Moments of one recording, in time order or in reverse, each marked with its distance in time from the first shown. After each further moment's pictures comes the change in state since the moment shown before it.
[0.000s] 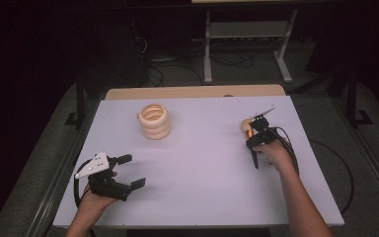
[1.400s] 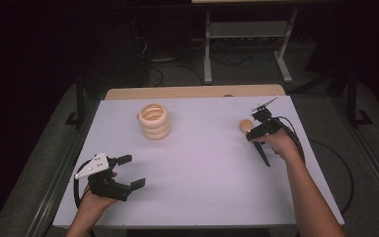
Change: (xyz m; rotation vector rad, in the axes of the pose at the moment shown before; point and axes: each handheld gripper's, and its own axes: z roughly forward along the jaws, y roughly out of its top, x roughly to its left) left arm -0.001 -0.001 0.000 -0.008 0.000 -0.012; right arm -0.020 0.025 -0.006 0.012 0.046 -0.059
